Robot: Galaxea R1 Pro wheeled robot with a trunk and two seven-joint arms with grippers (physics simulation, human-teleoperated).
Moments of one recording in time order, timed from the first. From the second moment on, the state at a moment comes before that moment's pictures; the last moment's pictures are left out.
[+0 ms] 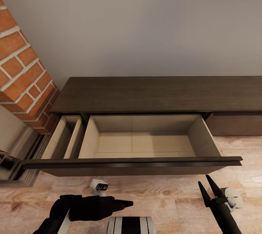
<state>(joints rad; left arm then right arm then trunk) -0.18 0.02 -0.09 -1.36 0.30 0.98 -1.57 -0.04 -0.18 -0.18 -0.99 -1.47 0.28 0.93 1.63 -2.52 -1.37</state>
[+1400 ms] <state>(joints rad) -0.18 0.00 -0.05 -1.36 0.30 0.98 -1.57 -0.03 -0.18 -0.18 -0.99 -1.44 0.28 0.93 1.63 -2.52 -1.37</state>
